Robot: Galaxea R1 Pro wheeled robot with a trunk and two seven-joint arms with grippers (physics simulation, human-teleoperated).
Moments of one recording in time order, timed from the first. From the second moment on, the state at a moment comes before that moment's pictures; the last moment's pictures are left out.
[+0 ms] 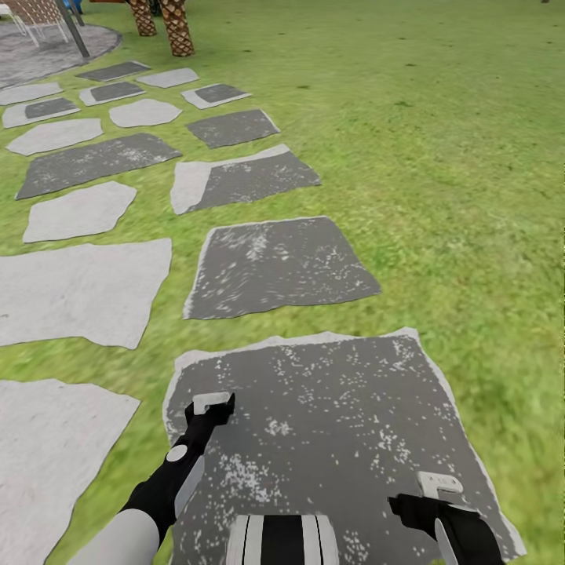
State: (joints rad) left arm -0.59 -0.08 -0.01 -0.55 0.08 -0.25 0.00; right arm -0.13 -0.01 -0.16 -1.29 0.01 0.76 0.01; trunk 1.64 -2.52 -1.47
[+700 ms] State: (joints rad) left arm -0.59 -0.08 -0.01 -0.55 0.08 -0.25 0.00; right arm -0.13 -0.01 -0.16 -1.29 0.01 0.75 0.01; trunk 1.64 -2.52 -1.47
